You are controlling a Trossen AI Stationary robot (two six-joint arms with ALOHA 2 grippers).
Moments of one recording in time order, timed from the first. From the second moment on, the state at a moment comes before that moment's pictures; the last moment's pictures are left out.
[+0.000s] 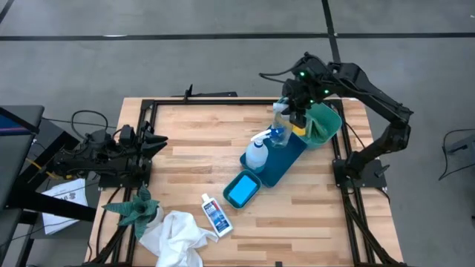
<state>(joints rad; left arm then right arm) 0.00 0.01 0.32 -0.04 -0.14 -0.22 -0.46 1.50 1.86 -1.35 -0.16 -0.23</state>
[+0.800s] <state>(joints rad) 0.00 0.01 0.32 -0.04 -0.13 -0.22 -0.40 1.49 1.86 -1.33 -0.03 -0.03</state>
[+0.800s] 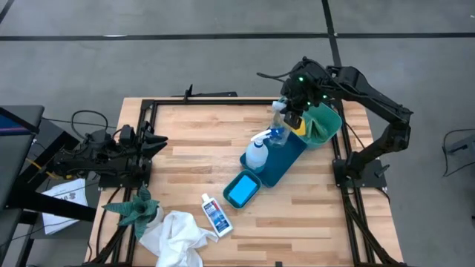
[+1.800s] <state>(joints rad) 0.00 0.01 0.32 -0.04 -0.14 -0.22 -0.37 1.49 1.73 -1.32 -0.13 -0.28</state>
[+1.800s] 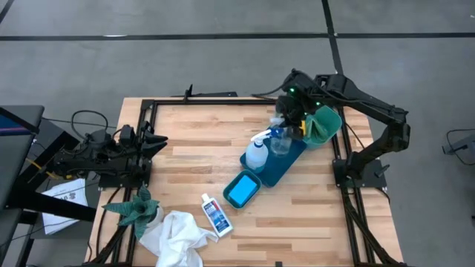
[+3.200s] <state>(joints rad) 0.00 0.01 0.32 -0.04 -0.14 -0.22 -0.45 1.43 1.56 -1.17 -0.29 -0.49</state>
